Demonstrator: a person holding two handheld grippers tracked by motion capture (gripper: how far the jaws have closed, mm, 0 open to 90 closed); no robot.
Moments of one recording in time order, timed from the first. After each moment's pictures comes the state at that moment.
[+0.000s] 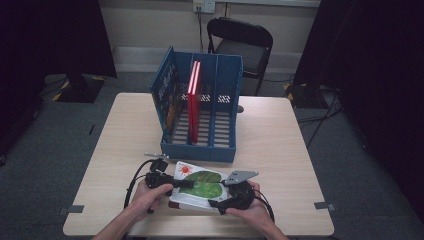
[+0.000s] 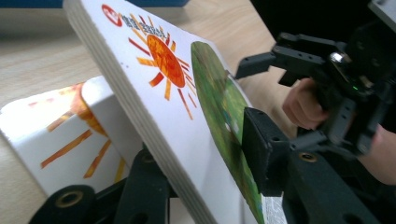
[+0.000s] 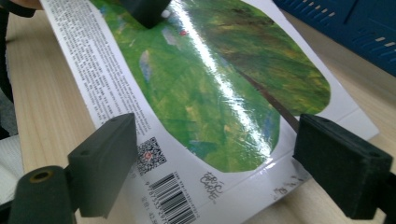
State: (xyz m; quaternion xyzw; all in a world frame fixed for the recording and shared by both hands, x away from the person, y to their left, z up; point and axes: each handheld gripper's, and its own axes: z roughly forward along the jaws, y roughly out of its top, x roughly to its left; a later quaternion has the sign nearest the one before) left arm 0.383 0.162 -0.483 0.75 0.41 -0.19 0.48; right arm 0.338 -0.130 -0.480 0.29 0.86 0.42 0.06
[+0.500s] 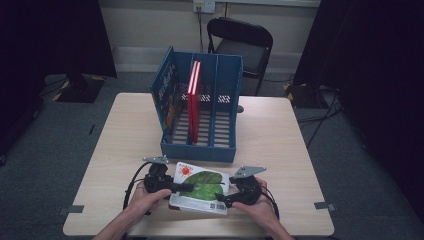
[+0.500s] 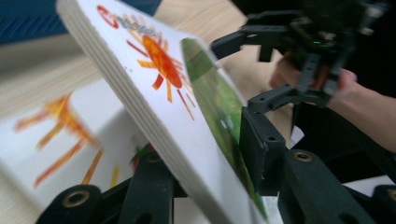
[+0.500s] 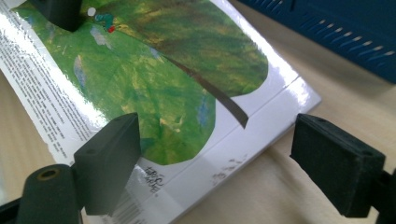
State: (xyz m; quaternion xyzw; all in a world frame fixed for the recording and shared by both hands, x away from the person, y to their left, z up) left arm 0.366 0.161 -0.470 0.78 0.34 -0.14 0.52; right arm 0.348 -0.149 -0.477 0.34 0.84 0.41 0.05
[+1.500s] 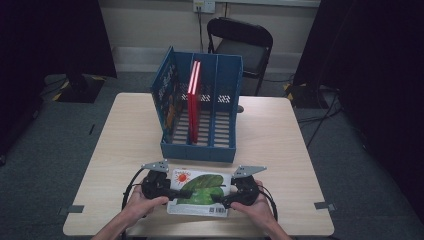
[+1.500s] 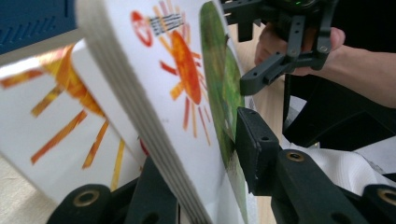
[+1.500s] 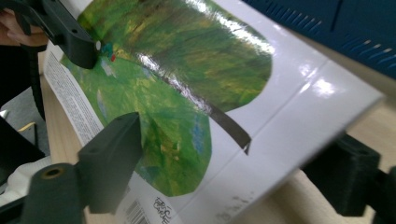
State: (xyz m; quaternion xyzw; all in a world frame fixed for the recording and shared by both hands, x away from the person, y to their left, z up) left arm 0.353 0.162 -0.463 0.81 0.27 -0.11 0.50; right arm 0.347 -0.145 -0.473 0.32 0.83 0.46 0.02
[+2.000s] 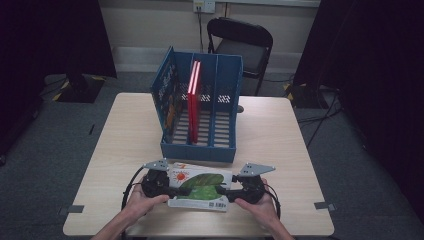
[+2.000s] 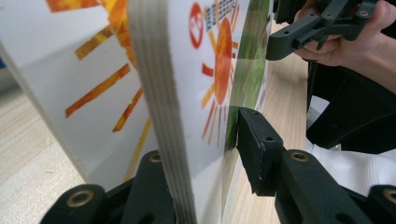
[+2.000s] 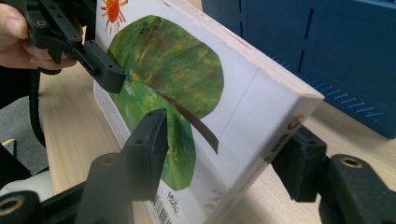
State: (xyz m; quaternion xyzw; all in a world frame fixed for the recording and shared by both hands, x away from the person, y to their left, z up) left arm 0.357 0.163 -0.465 0.82 0.29 -0.09 0.49; right arm 0.342 -0.154 -0.454 0.31 0.81 0.49 0.06
